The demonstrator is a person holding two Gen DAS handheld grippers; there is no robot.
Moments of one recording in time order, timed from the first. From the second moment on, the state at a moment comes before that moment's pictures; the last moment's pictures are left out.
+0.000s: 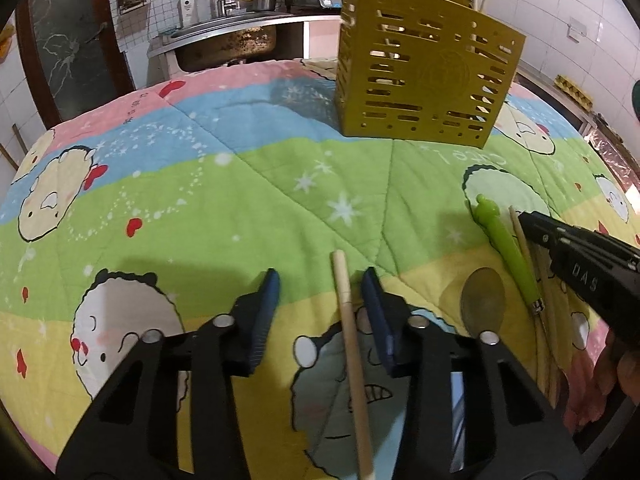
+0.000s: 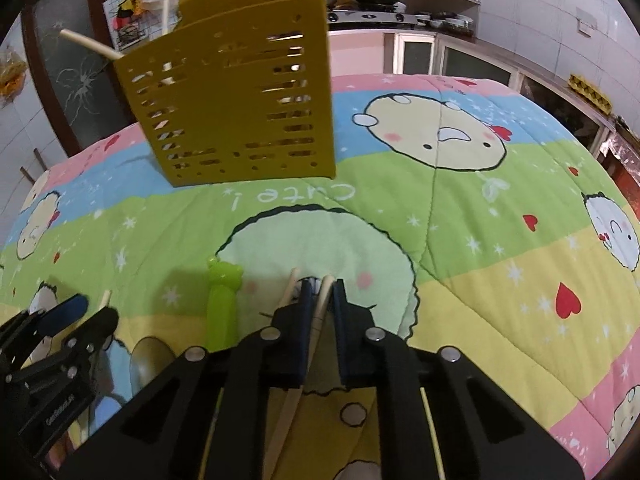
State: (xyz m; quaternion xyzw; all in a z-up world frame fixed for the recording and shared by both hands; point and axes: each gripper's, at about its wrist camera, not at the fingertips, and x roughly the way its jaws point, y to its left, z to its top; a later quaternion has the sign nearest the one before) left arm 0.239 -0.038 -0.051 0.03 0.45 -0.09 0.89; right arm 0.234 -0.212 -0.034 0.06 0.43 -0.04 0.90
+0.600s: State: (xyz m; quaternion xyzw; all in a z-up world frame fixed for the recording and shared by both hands) left arm 0.242 -0.049 -0.050 0.02 0.44 -0.09 0.89; right arm 0.230 -0.212 -0.029 0.06 0.41 -0.03 0.91
